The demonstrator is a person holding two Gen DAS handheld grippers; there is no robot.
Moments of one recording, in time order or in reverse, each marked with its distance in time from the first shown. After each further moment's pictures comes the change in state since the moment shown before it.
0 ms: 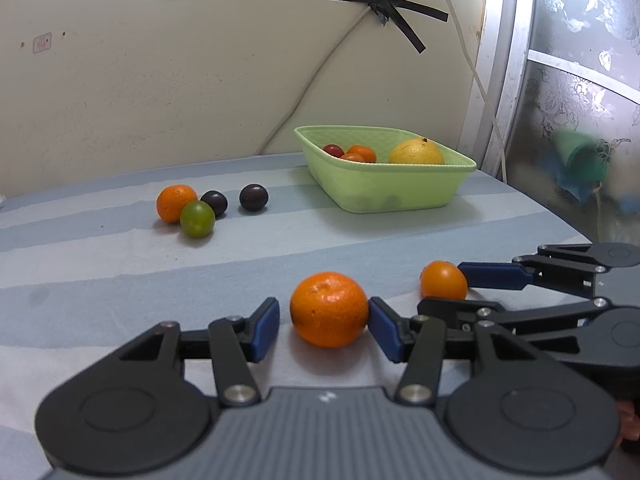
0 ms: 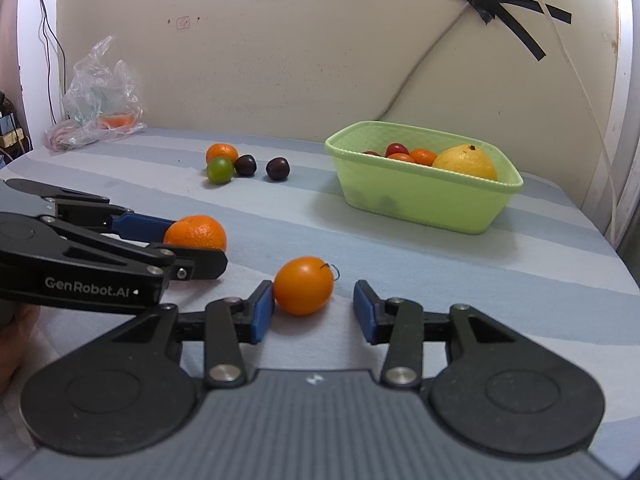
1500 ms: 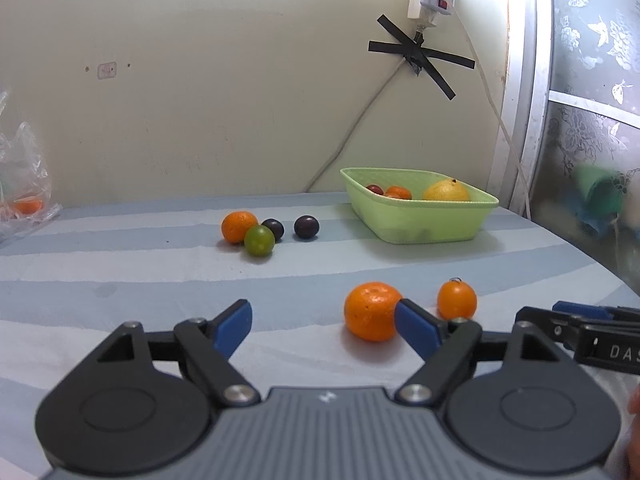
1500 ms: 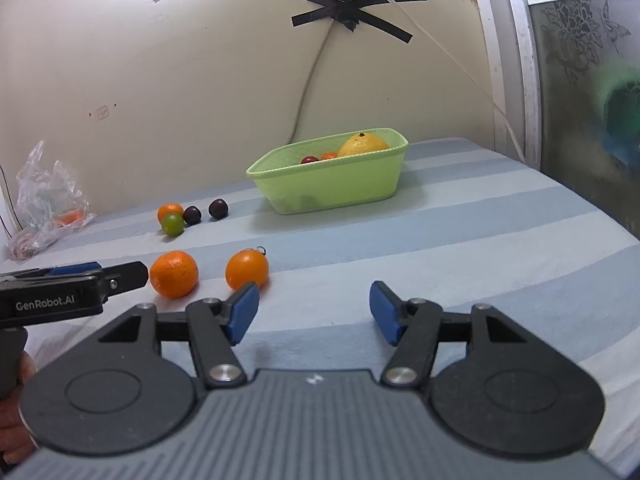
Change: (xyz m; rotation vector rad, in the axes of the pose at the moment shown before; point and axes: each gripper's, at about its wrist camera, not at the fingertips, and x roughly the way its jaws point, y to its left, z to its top) left arm -0.041 0.012 -0.017 -0.035 -0.143 0.110; right arm -0.054 0.000 -0.037 0.352 -0.138 -0.171
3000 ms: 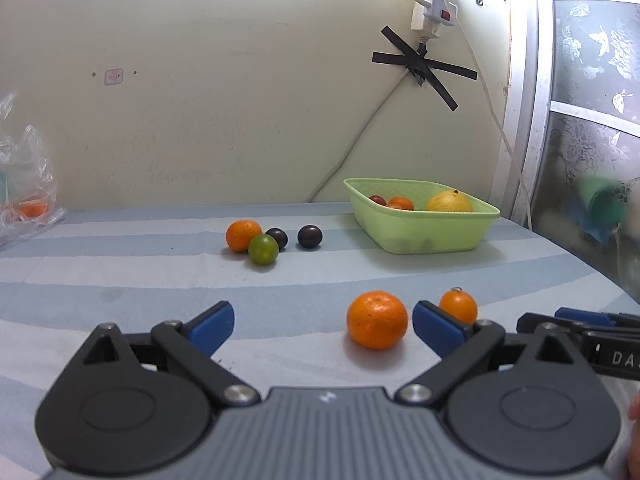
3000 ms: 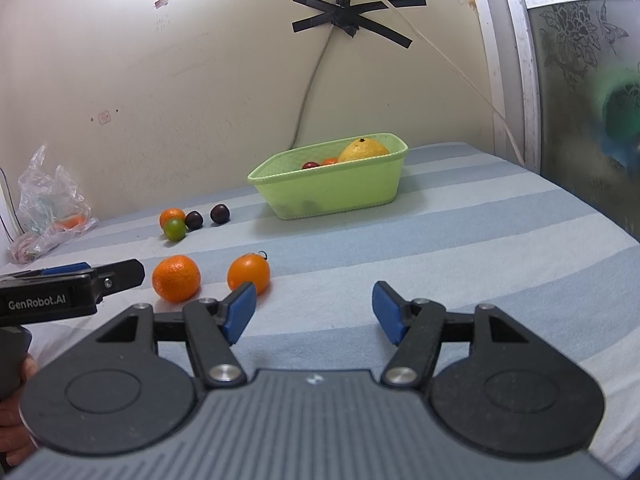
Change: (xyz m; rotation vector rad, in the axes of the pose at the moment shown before) left arm -0.003 0.000 -0.001 -0.014 -0.031 0.009; right arm -0.003 0.003 -0.001 0.004 -0.014 -0.004
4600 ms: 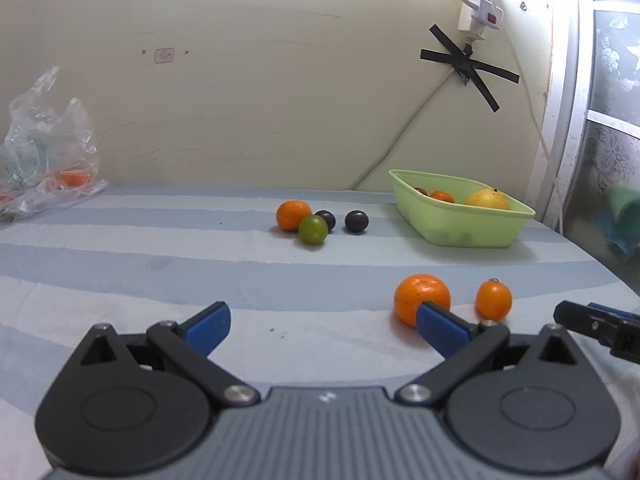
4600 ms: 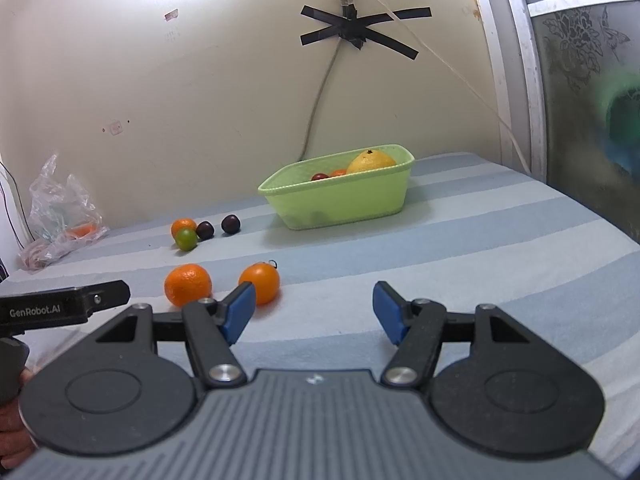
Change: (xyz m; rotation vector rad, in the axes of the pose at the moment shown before) left arm -0.013 0.021 -0.008 -0.077 0.030 0.089; right arm -0.006 -0.007 0.004 -0.008 -0.030 0.048
